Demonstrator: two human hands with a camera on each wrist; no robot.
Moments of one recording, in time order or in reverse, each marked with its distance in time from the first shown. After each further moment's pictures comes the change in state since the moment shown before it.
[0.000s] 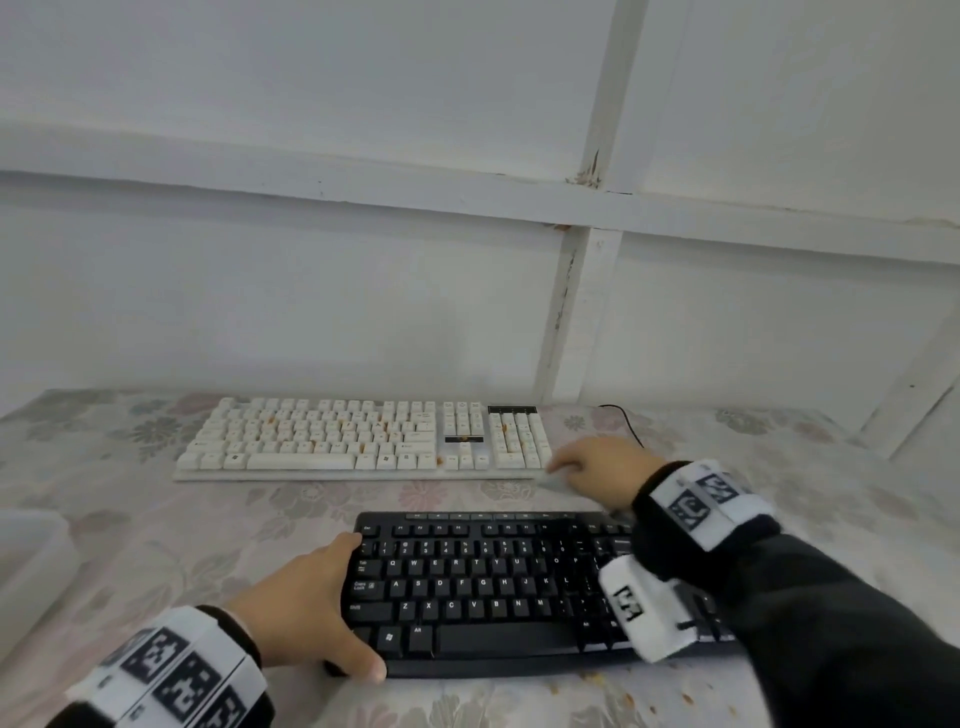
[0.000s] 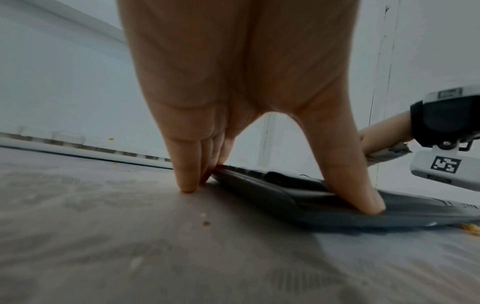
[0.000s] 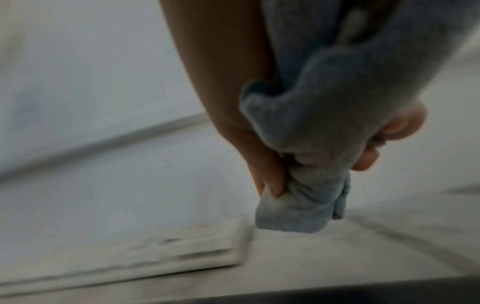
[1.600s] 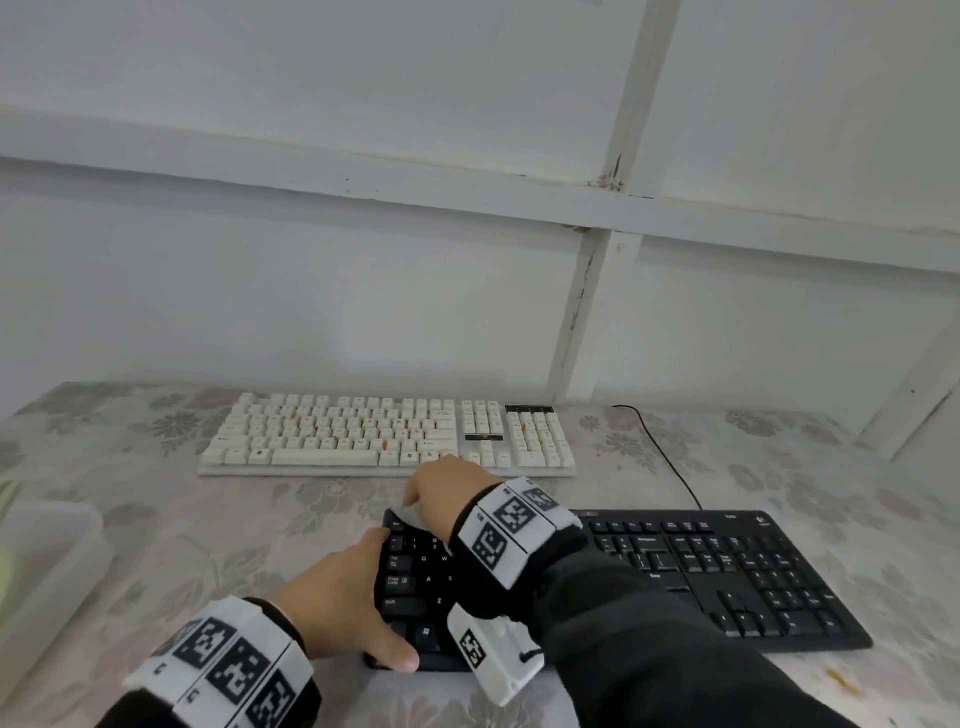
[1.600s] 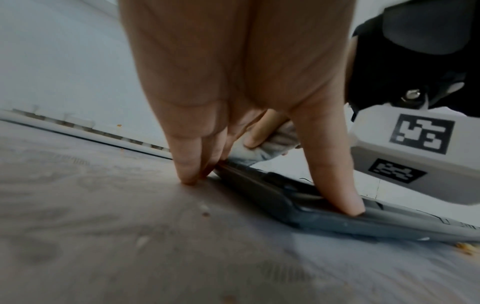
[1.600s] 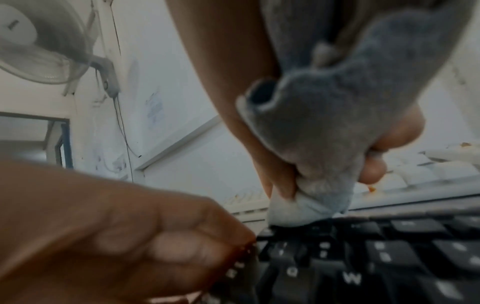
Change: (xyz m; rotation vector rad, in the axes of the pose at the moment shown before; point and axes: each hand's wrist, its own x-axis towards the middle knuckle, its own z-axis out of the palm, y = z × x) left_hand -0.005 -0.001 -0.004 -0.062 -0.013 0.039; right_hand 0.049 -0.146 0.061 -0.129 -0.033 -0.215
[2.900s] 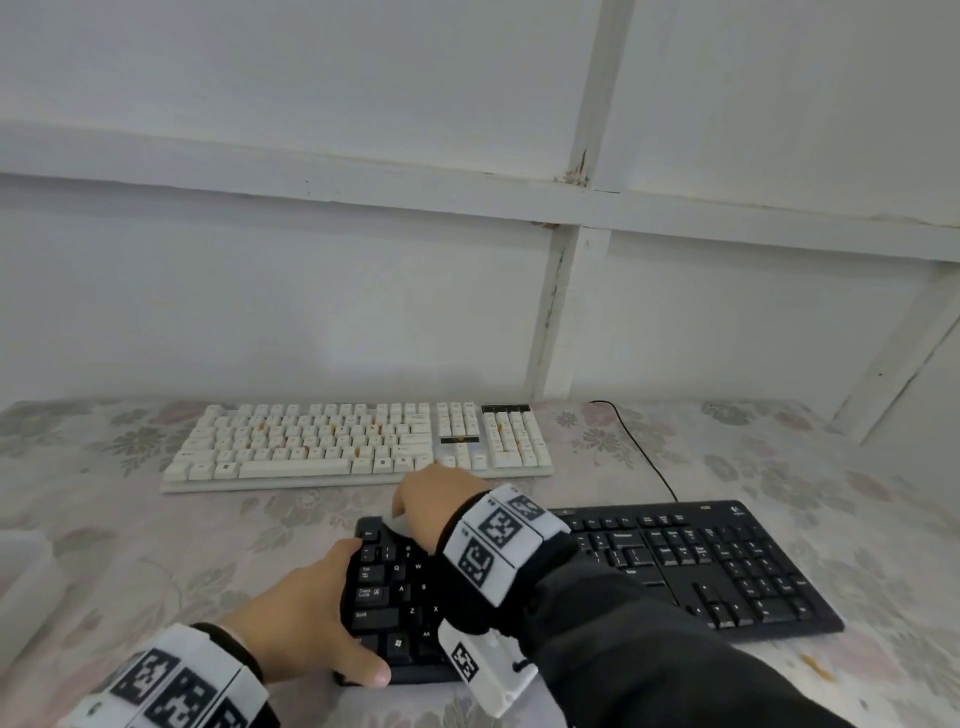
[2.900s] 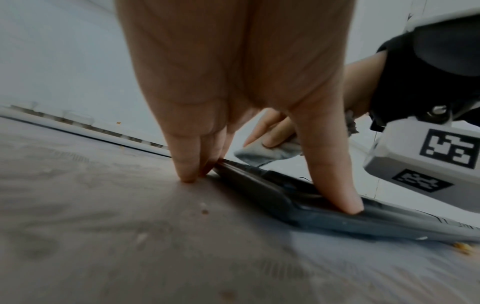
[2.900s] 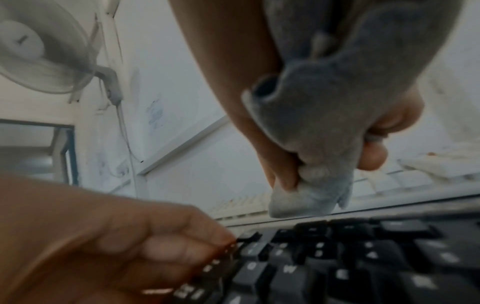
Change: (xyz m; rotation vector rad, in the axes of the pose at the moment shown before) left_hand 0.003 -0.003 0.000 -0.062 -0.023 -0.026; right_hand -0.014 0.014 -0.002 0.000 -0.006 -0.032
